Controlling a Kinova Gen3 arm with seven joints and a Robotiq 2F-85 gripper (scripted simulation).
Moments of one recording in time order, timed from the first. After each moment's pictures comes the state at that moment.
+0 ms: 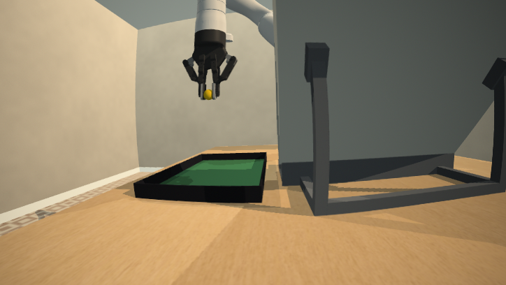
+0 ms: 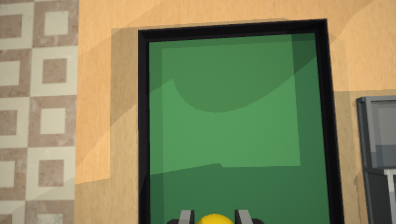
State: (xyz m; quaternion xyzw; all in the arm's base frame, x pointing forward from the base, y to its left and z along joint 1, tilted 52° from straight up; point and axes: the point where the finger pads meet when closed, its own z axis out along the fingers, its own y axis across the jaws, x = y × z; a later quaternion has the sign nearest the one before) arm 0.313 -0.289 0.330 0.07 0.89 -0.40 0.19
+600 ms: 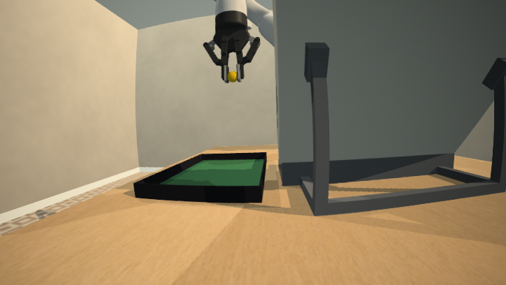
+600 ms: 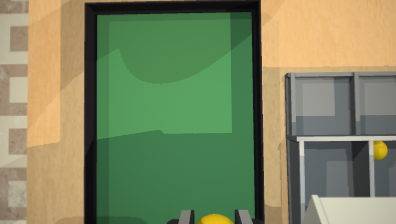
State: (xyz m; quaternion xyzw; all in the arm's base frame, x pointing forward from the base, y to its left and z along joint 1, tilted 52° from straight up) arm 0.334 -0.221 0.318 0.03 0.90 -0.38 0.22
